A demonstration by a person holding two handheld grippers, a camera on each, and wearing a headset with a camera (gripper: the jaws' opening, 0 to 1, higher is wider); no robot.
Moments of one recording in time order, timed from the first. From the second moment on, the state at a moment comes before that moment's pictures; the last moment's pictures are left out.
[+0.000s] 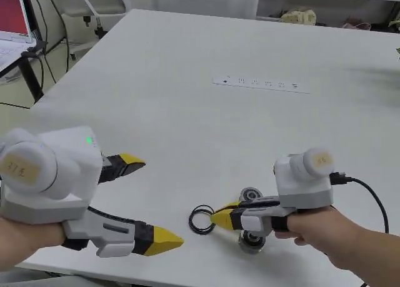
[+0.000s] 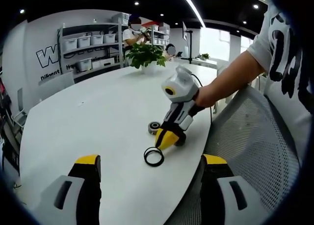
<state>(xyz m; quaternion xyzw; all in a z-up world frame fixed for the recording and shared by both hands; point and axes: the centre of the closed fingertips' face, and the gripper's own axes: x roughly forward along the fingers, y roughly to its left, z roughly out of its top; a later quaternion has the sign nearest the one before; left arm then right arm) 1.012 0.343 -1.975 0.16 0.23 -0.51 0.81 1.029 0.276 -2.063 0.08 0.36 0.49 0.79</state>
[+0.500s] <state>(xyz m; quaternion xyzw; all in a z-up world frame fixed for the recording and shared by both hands) 1.009 0.338 -1.973 0.16 0.23 -0.52 0.81 1.025 0.268 -2.045 0.06 0.34 0.50 0.79</state>
